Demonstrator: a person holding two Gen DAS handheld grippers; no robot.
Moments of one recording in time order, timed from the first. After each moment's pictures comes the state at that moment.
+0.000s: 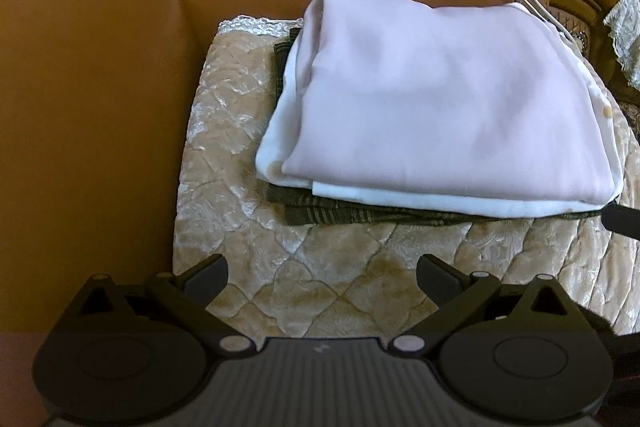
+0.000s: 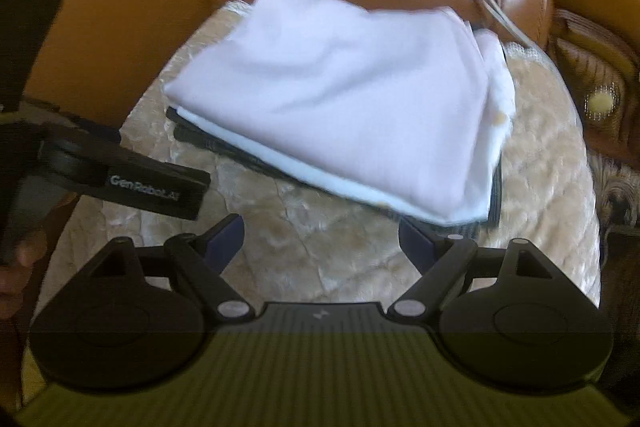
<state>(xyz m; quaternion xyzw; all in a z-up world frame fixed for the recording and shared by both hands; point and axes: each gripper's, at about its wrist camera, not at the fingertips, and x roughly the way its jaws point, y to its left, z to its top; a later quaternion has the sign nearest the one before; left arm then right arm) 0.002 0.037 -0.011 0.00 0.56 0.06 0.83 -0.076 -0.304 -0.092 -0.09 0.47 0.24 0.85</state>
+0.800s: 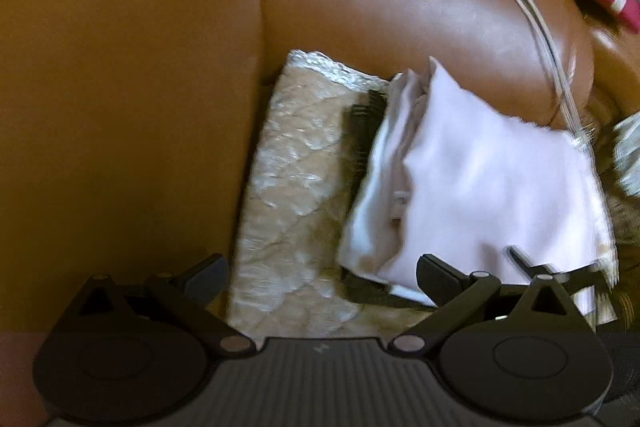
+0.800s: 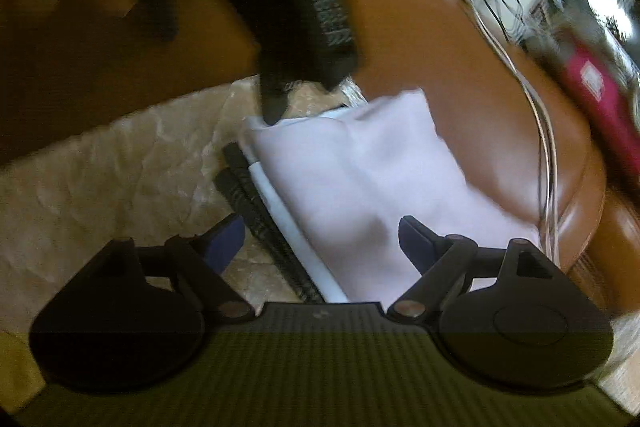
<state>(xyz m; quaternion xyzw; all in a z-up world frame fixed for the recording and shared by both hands) 0.036 0.127 0.024 -0.15 0.55 0.06 0.82 -0.089 -0.189 -0.129 -0.37 0.25 0.32 0.84</state>
